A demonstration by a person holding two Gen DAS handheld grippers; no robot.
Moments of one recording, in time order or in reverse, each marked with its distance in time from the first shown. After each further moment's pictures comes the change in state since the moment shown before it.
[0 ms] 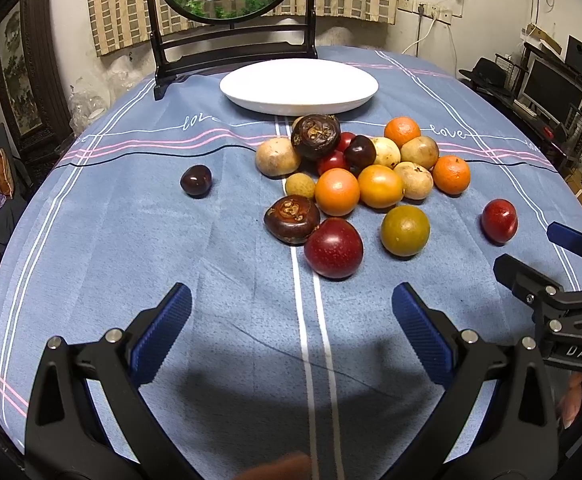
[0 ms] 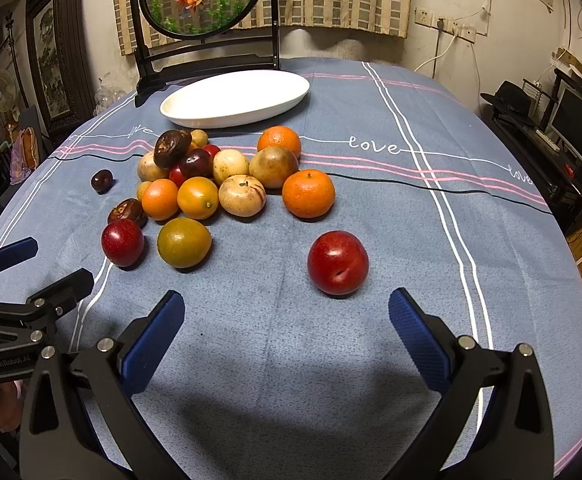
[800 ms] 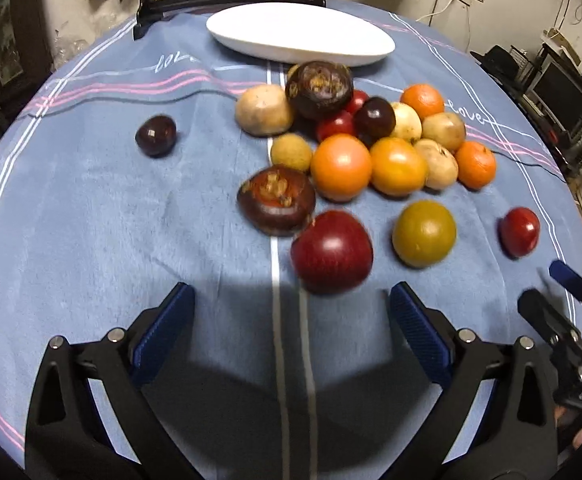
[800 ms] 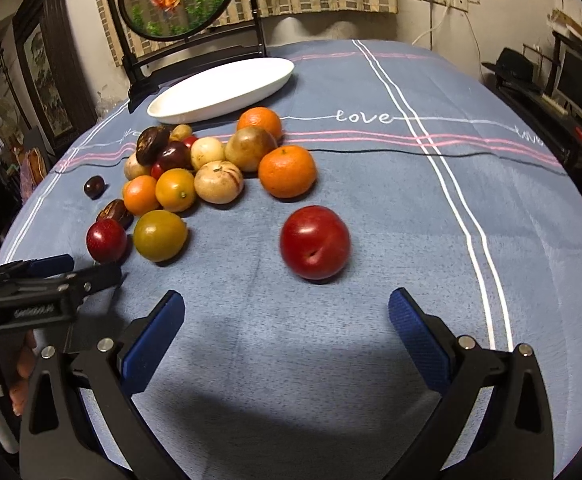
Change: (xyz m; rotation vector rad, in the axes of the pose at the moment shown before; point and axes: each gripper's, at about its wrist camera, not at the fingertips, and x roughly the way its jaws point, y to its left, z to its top) left arm 0.062 -0.002 0.021 -0.098 0.185 -0.067; right arm 0.018 -0.036 -0.012 0.106 0.036 0.090
